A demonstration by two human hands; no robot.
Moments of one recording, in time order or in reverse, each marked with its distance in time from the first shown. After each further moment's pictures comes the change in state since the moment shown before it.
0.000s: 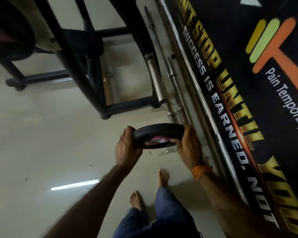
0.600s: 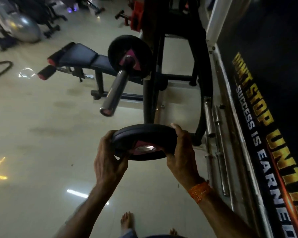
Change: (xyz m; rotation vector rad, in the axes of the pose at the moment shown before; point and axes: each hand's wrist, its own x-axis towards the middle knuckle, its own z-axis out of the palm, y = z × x) left_hand -0.172 -0.028 -0.240 0.018 0.667 -0.065; right_hand -0.075 -0.252 -0.001 0.341 -0.004 -0.607
